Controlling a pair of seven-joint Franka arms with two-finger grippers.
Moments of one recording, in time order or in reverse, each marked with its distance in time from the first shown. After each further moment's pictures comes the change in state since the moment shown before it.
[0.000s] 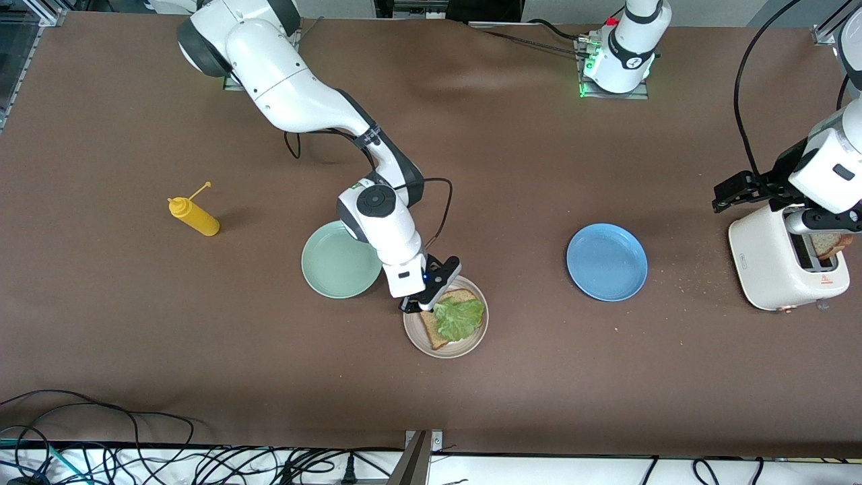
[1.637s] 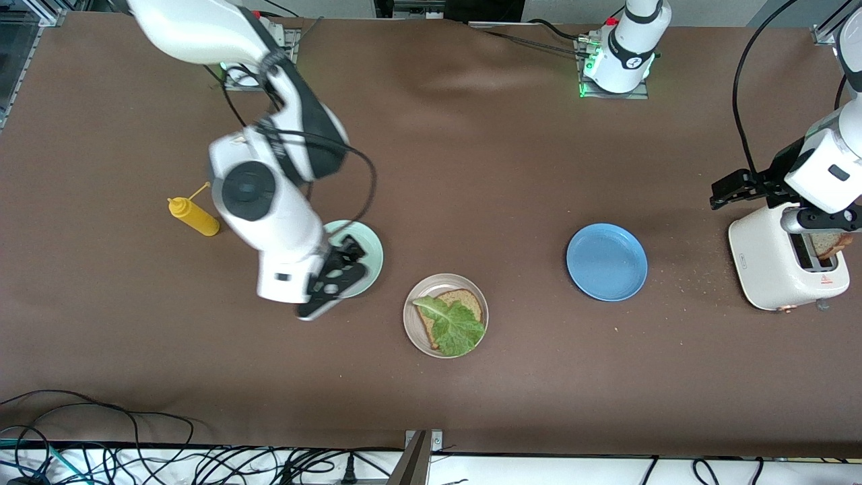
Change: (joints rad) left arm -0.001 0.003 0.000 0.002 0.000 -0.017 0.000; right arm -0.239 -0.435 -0.014 0.024 0.165 -0.868 0.067
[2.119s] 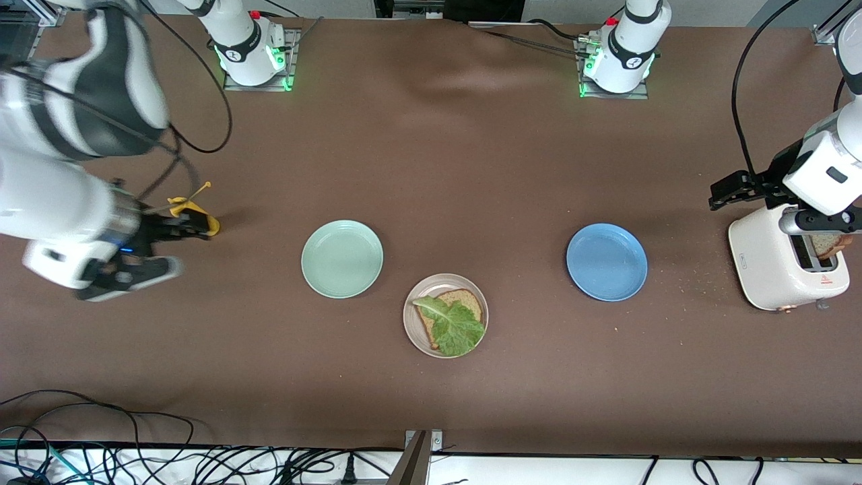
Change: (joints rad) left arm 0.000 0.006 0.000 0.001 0.000 0.000 0.000; right arm -0.171 -0.166 -0.182 -0.019 0.009 -0.363 -0.002
